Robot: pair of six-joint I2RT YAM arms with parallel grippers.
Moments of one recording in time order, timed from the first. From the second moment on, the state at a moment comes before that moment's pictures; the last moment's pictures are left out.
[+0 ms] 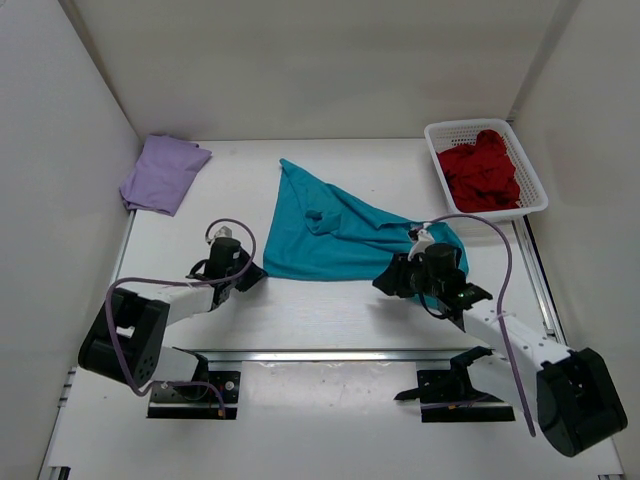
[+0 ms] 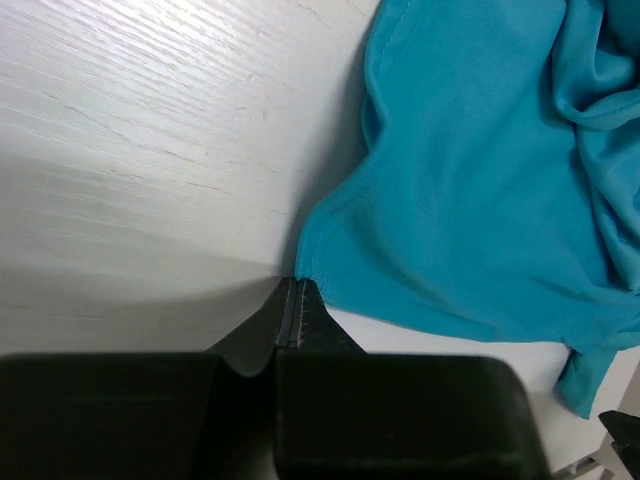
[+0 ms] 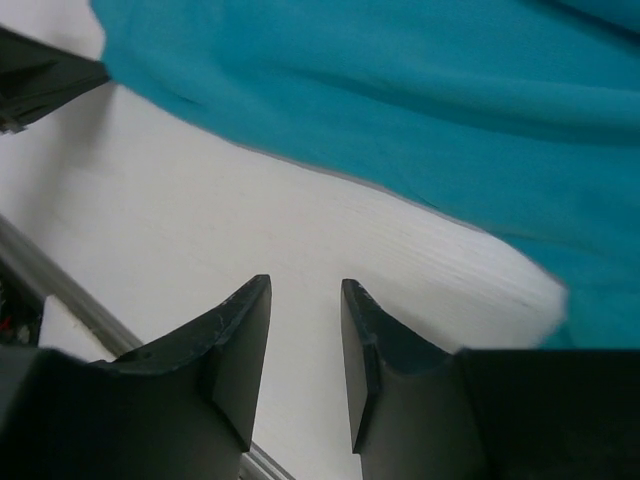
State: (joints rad) left arm -0.34 1.38 0.42 0.20 0.03 -0.92; right arm 0.40 1.03 0.38 0.06 -0.37 0.48
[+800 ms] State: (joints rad) left arm -0.42 1.01 0.49 -0.14 0.00 -0.65; right arm 0.05 0.77 0.60 -0.76 0.20 0.68
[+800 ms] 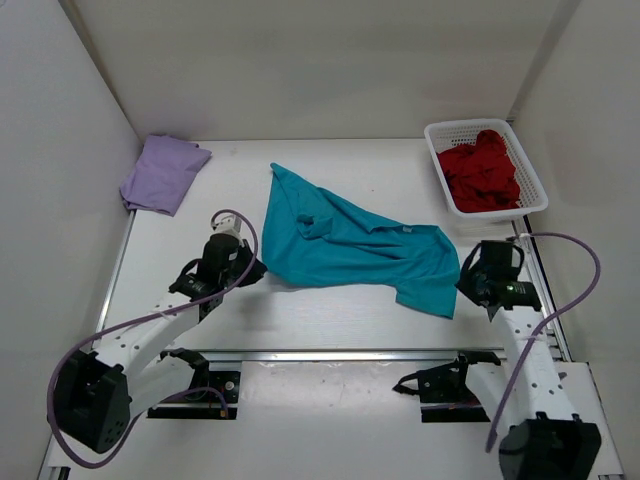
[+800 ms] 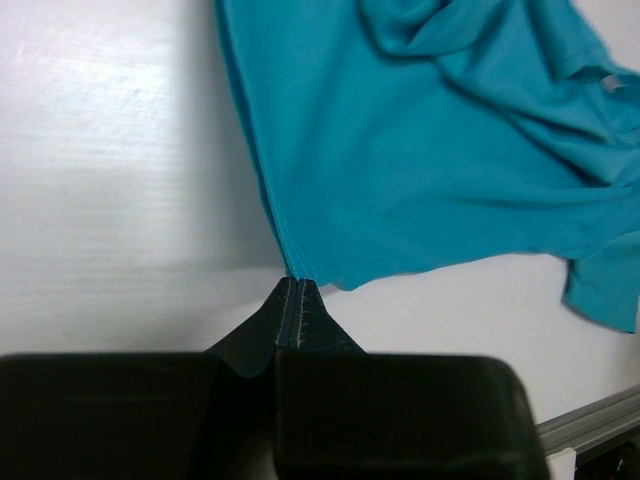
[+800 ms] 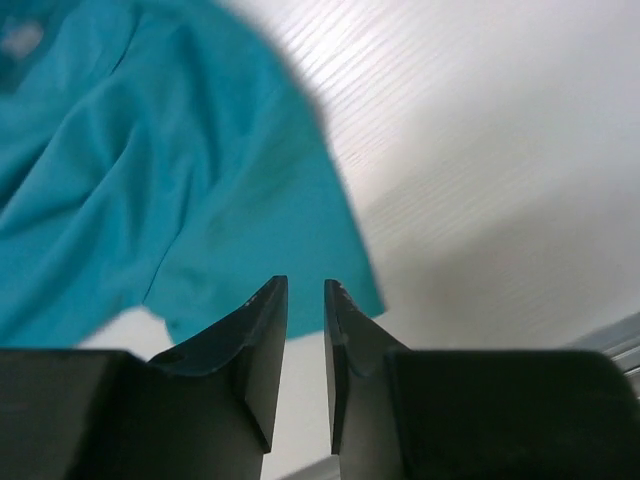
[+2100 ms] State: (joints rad) left arm -0.40 1.07 0.47 -0.03 0.04 -0.69; right arm 0.14 1.02 0.48 -0.33 0.04 0.55
